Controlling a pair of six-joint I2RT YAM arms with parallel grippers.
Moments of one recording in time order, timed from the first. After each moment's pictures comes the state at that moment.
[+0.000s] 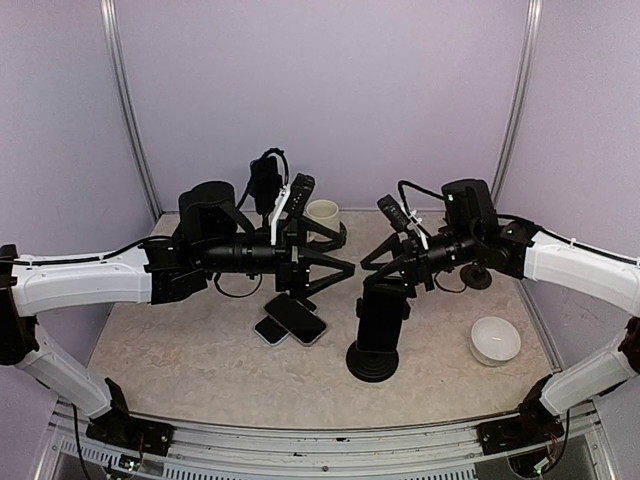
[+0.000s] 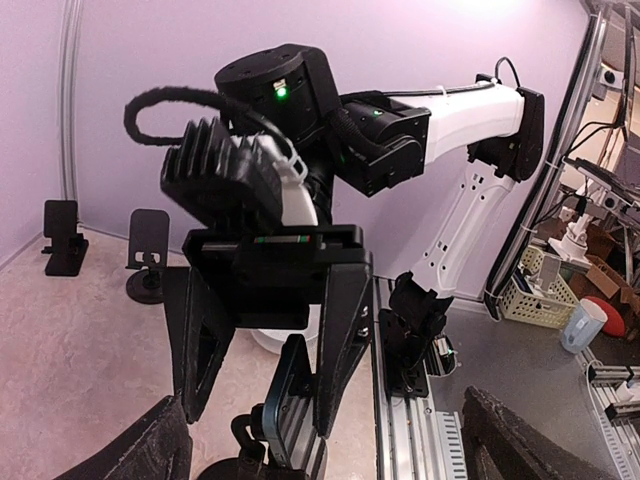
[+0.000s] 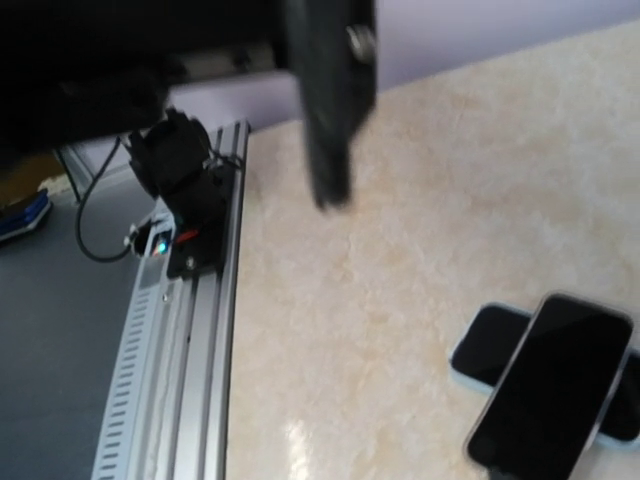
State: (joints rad) left arm -0.95 1.44 1.07 0.32 0.56 -0.18; right arm 0.67 1.34 1.05 -0.20 -0.90 -0.10
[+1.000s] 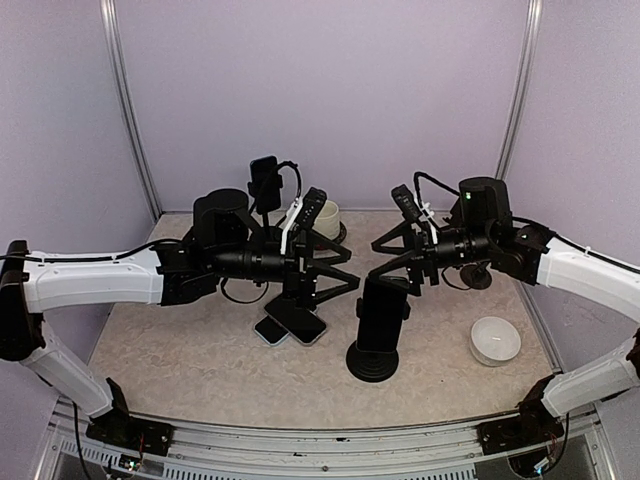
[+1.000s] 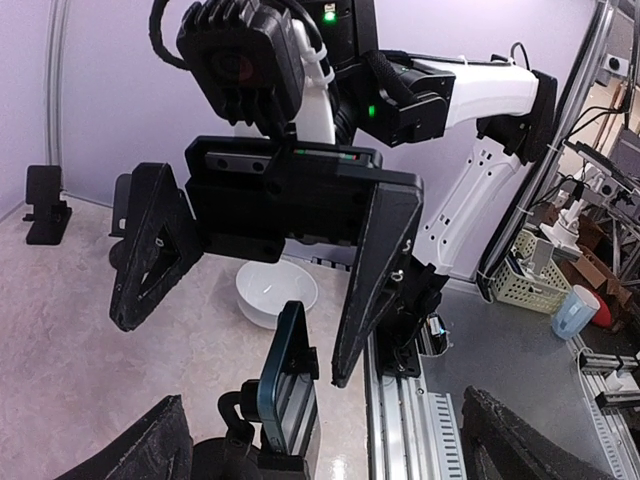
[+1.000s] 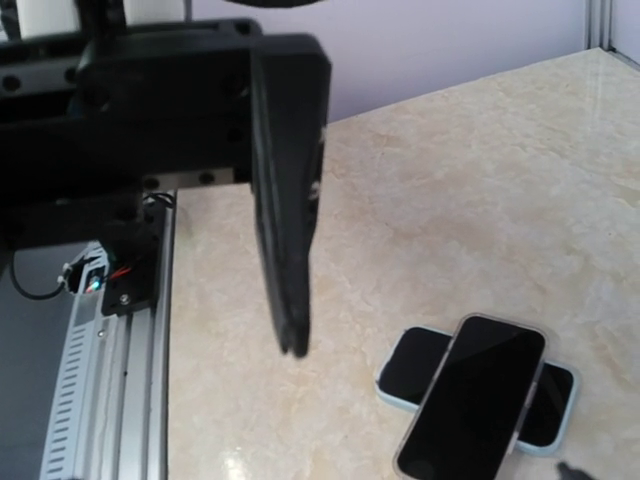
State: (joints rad) left arm -0.96 1.48 1.07 0.30 0.59 -0.19; right arm 0.64 1.25 1.00 -0.13 -0.79 -0.06
